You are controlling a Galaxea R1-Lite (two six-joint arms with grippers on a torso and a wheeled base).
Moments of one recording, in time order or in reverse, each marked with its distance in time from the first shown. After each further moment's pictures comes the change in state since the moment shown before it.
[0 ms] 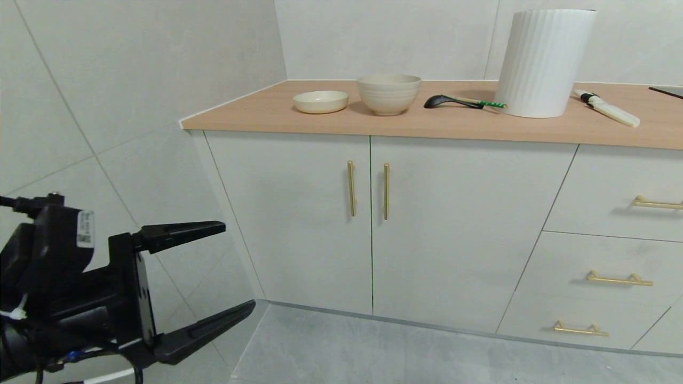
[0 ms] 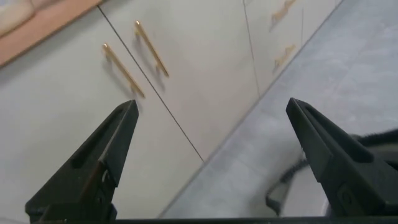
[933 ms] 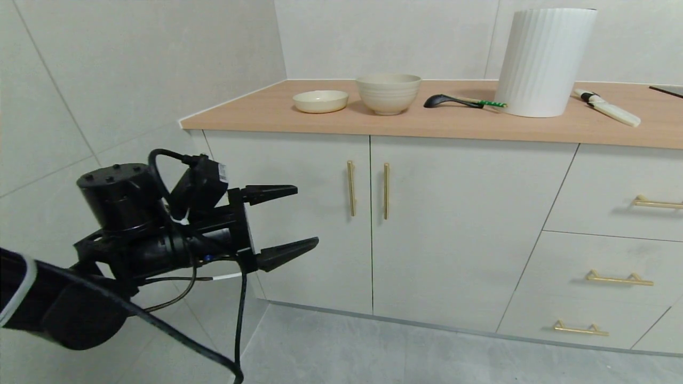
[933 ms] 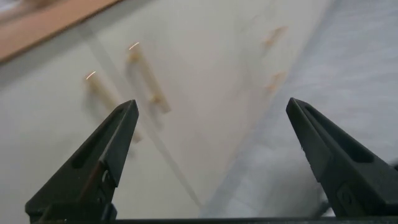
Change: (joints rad) left arm 0.000 0.558 -0.248 -0.423 -0.179 -0.125; right arm 0.000 -0.005 0.000 -0.004 -0.020 0.018
